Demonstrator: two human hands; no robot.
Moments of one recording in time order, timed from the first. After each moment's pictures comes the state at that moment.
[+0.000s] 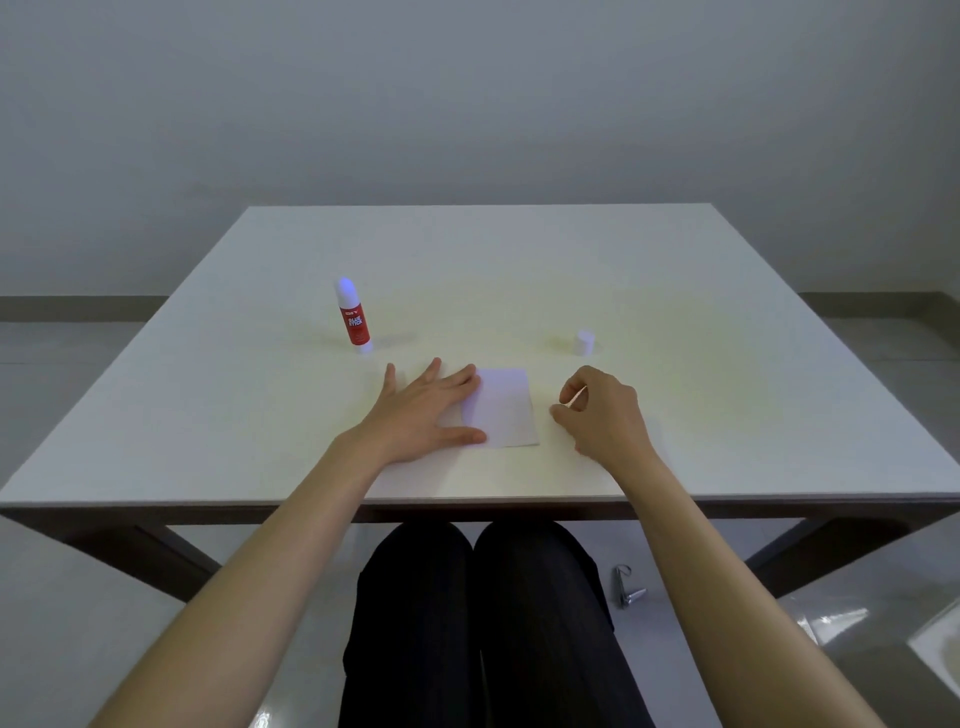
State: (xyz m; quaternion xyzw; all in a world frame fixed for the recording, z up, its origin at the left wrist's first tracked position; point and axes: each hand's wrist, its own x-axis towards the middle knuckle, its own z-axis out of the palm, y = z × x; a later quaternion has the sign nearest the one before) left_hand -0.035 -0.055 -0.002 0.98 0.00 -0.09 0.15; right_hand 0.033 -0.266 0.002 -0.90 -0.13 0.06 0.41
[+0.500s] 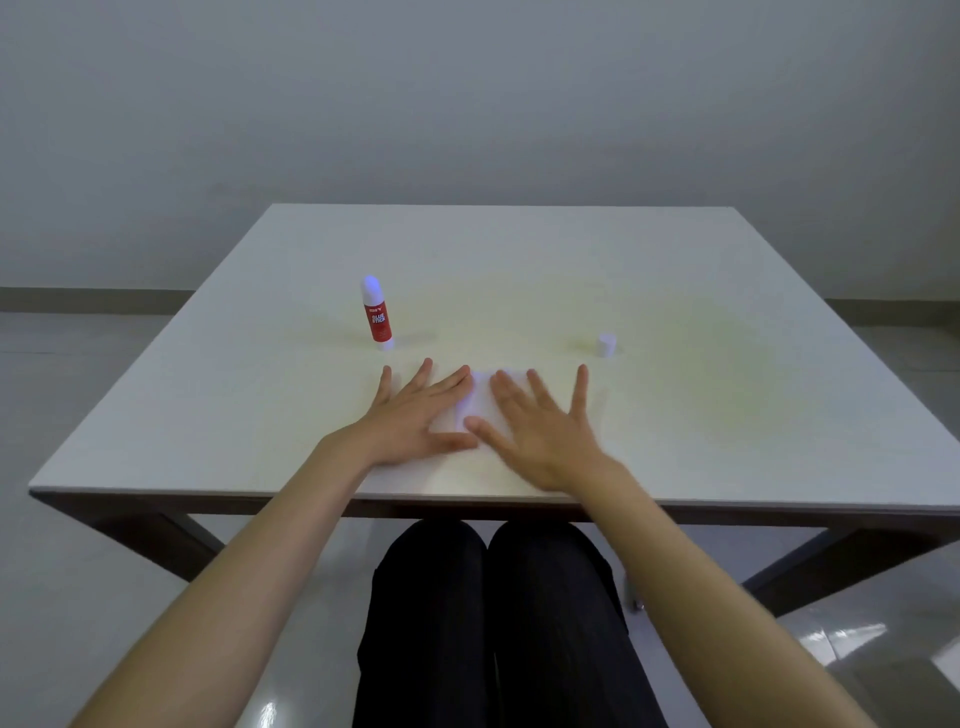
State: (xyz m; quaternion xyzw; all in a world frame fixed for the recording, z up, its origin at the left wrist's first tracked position) left_hand -0.052 -0.028 -0.010 0.98 0.00 -0.10 0.16; right_hand 0.009 -0.213 -0.016 -0.92 -0.37 0.07 0.06
